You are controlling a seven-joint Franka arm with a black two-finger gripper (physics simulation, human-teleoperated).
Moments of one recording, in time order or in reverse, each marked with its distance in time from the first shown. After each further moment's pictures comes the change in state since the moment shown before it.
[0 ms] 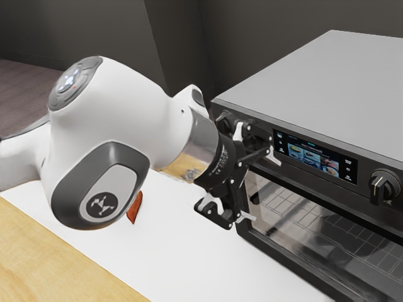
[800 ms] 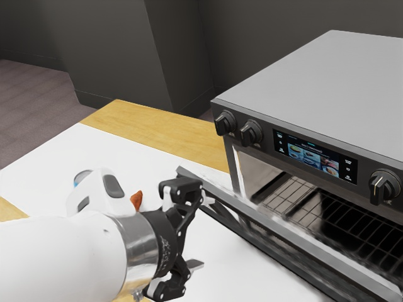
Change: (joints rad) arm 0.842 -0.872 -0.699 -0.347 -0.676 -0.071 0.160
